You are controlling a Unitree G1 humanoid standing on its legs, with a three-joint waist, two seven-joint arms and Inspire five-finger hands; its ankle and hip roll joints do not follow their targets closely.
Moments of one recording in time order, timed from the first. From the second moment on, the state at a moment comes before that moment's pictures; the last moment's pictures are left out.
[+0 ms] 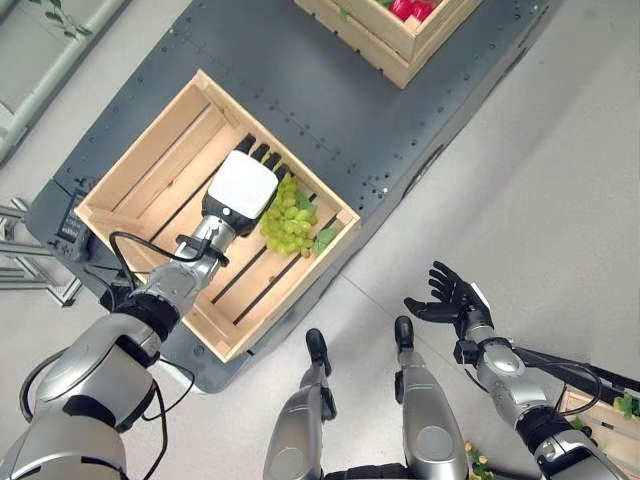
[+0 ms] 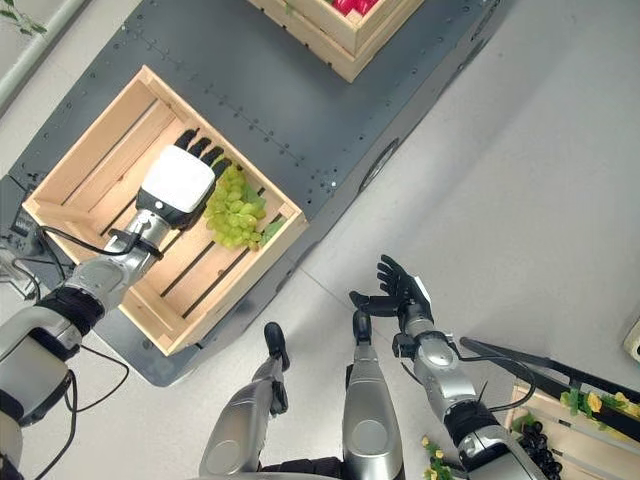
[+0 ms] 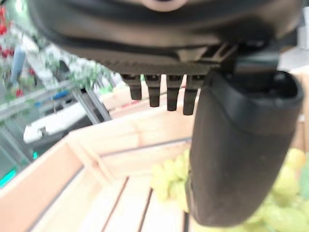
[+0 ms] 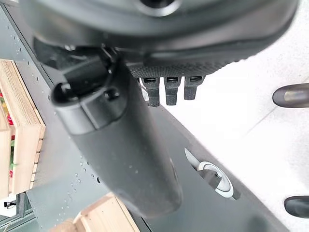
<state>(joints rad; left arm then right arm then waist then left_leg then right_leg) -0.95 0.77 -0.86 0.83 1.01 0.02 0.69 -0.30 -0.46 0.37 0.66 0.64 -0.24 -0.05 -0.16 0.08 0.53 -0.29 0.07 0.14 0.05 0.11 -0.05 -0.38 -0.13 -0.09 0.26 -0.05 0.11</state>
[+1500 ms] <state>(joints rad) -1.16 0.79 -0.94 0.90 1.04 0.12 0.46 -0.37 -0.46 0.36 0.55 0.68 -0.27 -0.11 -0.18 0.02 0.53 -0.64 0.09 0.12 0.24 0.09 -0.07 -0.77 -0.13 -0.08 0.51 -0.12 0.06</state>
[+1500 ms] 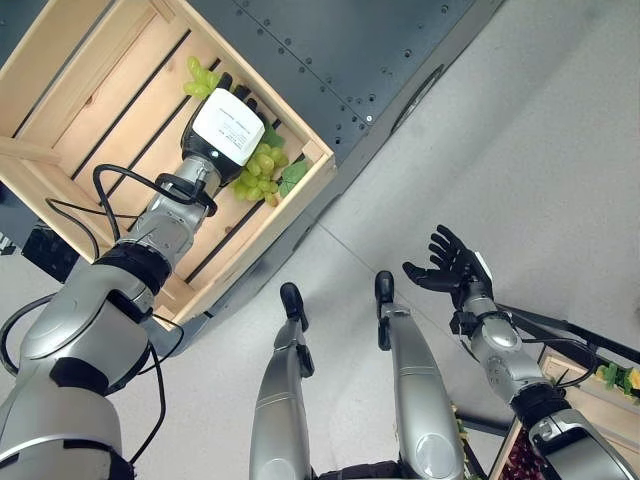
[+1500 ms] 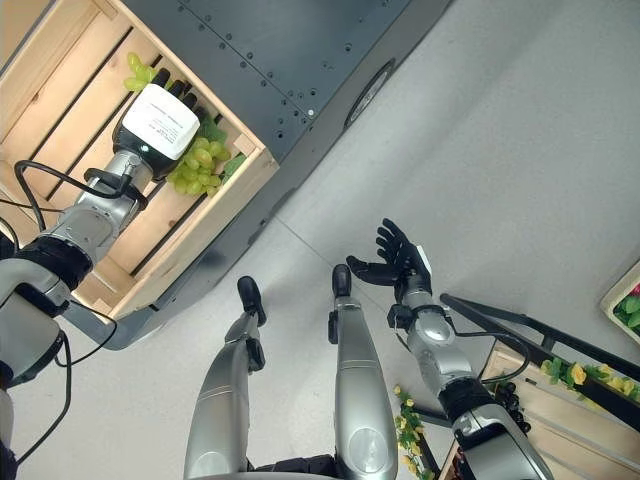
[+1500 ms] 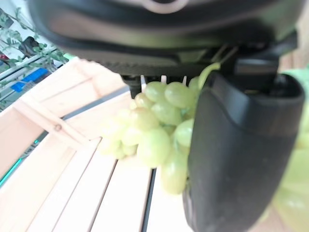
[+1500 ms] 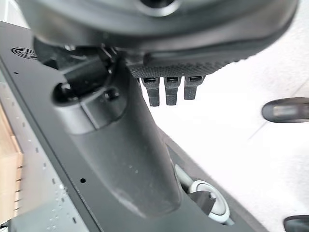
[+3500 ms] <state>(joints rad) -0.37 0.68 -0.34 0.25 0.30 -0.02 0.29 -0.04 -0.32 0.22 0.30 0.64 -0.25 0.08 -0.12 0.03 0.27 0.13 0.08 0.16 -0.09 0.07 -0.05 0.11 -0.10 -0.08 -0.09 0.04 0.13</state>
